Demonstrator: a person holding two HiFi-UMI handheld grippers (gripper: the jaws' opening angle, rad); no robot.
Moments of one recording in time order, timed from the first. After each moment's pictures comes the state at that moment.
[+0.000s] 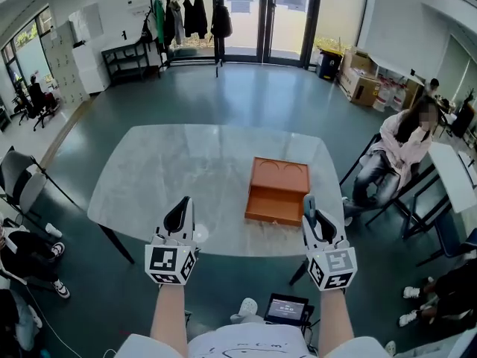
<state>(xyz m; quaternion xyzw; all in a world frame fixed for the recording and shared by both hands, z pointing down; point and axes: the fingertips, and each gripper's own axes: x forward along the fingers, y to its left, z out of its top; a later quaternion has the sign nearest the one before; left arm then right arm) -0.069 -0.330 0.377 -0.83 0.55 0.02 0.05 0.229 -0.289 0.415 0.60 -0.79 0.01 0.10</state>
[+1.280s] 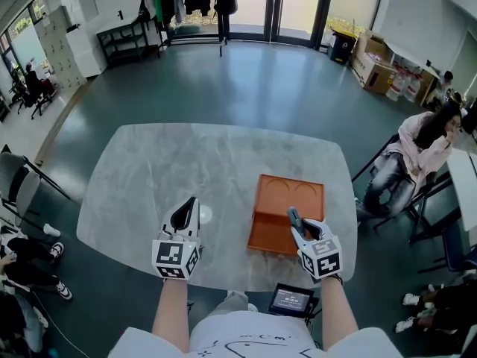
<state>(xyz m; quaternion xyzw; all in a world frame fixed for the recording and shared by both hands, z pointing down) -0.052 -0.493 0.458 -0.84 0.55 -0.03 -0.02 0.229 -0.445 0.564 0.50 -0.80 0.15 0.28</state>
